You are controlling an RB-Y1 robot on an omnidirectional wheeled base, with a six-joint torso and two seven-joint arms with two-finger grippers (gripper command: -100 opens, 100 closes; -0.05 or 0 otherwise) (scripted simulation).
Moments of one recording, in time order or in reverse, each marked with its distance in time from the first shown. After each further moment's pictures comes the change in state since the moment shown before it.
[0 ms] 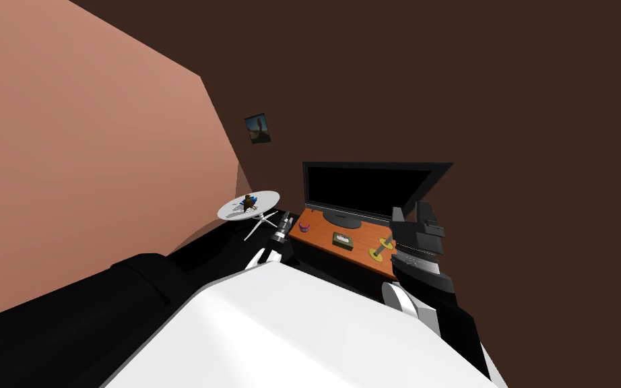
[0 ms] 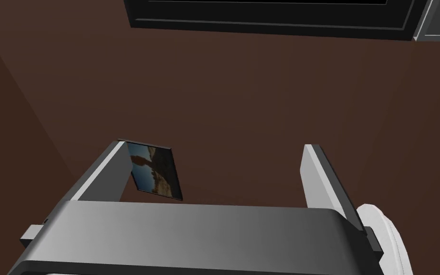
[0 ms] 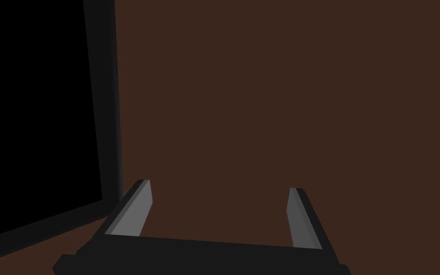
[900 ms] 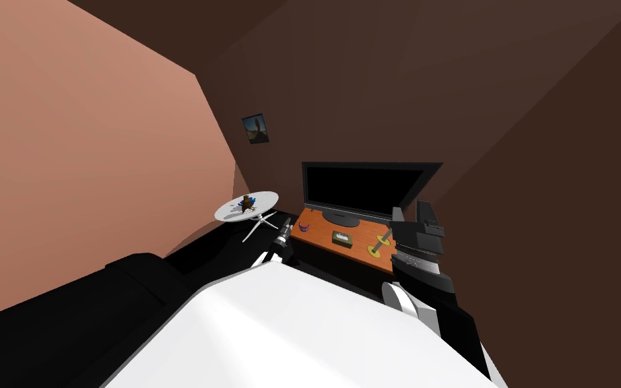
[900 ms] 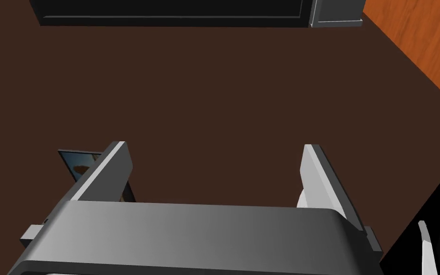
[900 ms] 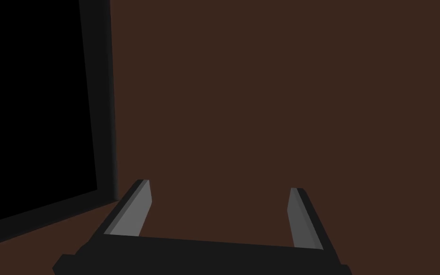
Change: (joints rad) left arm -0.078 -0.004 0.014 0.271 -0.010 -0.009 0.007; right arm 0.000 0.000 0.000 0.000 0.000 0.000 0.000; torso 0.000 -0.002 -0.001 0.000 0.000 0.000
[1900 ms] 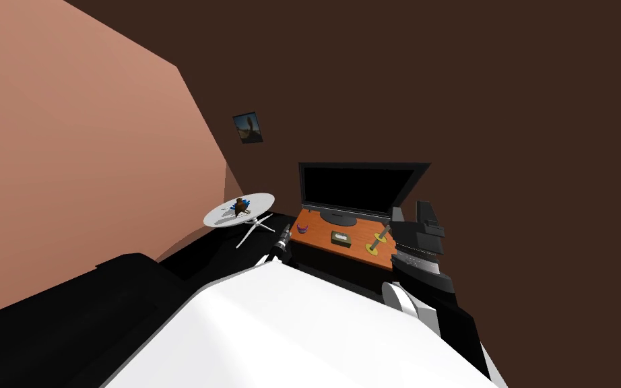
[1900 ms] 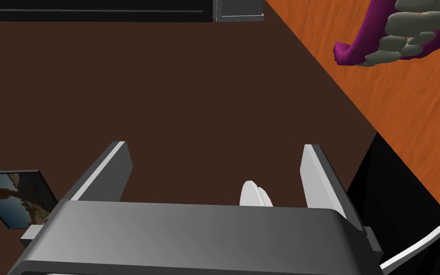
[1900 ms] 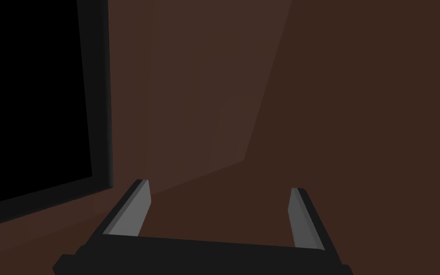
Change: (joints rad) left arm -0.096 0.010 0.017 0.288 0.035 0.020 0.020; right arm 0.000 0.000 0.000 0.000 0.000 0.000 0.000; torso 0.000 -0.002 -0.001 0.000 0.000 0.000
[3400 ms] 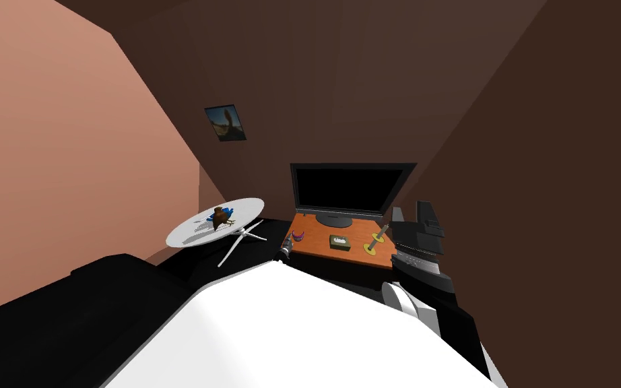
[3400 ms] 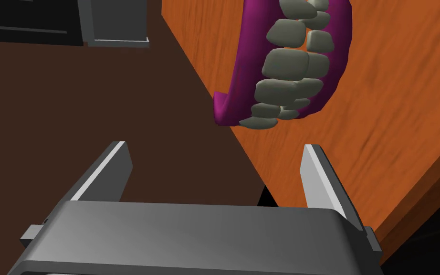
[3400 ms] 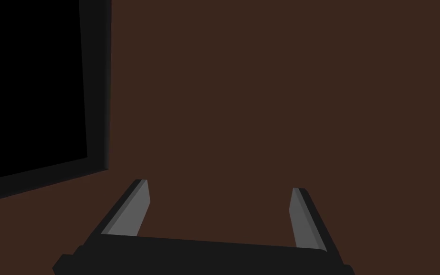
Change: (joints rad) left arm -0.137 -0.060 0.011 0.356 0.113 0.050 0.008; right arm 0.000 0.000 0.000 0.000 0.000 0.000 0.000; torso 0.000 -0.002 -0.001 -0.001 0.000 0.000
